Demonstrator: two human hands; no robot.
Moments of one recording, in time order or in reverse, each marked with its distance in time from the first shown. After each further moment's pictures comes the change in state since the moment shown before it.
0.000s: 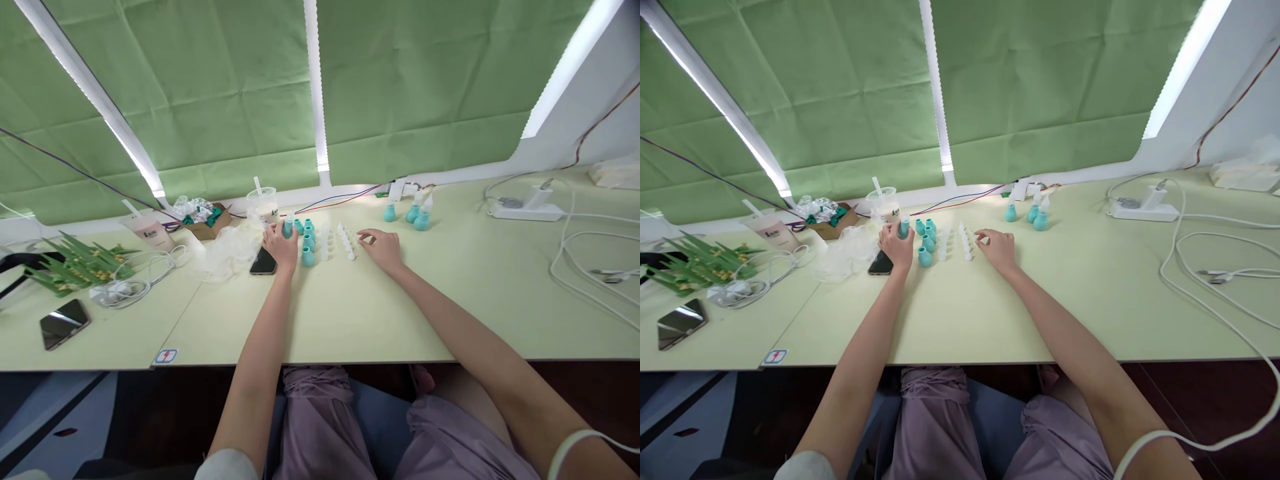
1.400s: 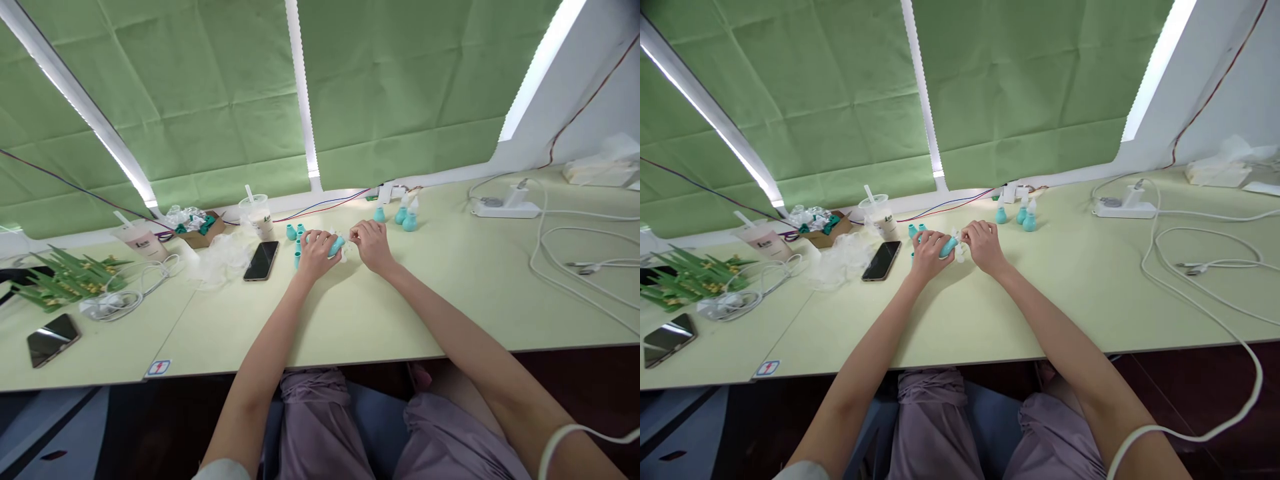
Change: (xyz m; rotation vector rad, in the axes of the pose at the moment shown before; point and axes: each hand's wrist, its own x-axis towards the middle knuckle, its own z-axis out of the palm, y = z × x) left_hand -0.046 0.050 0.002 -0.097 -0.036 0.927; right_hand -0.005 -0.023 -0.017 -0.212 0.312 -0.501
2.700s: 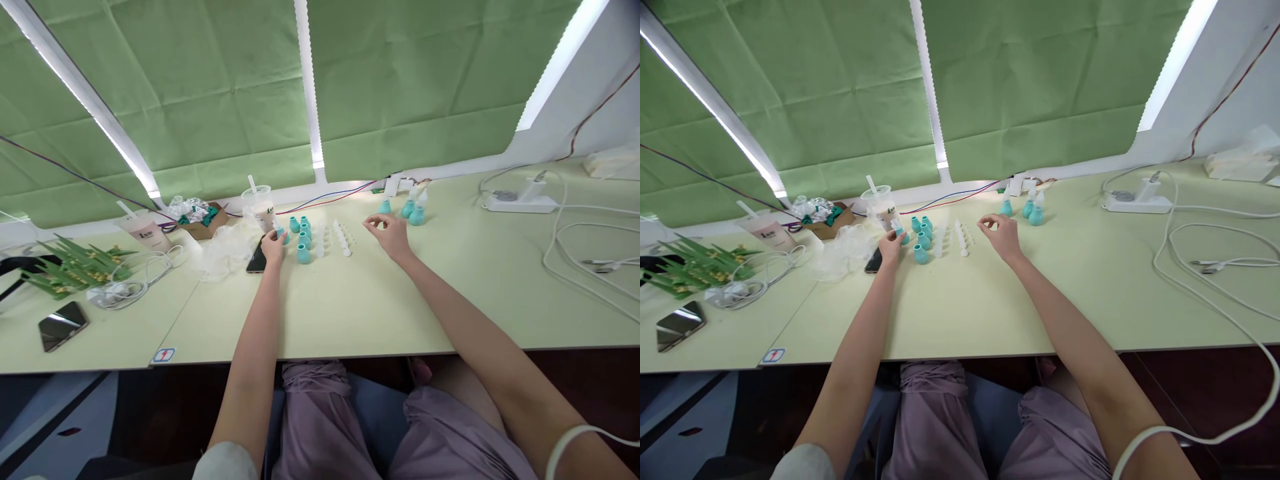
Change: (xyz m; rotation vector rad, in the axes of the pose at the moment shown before) left_hand -0.045 -0.124 0.028 -0.530 0.053 -1.191; right_hand 0.001 0.034 0.002 0.377 0.001 0.445
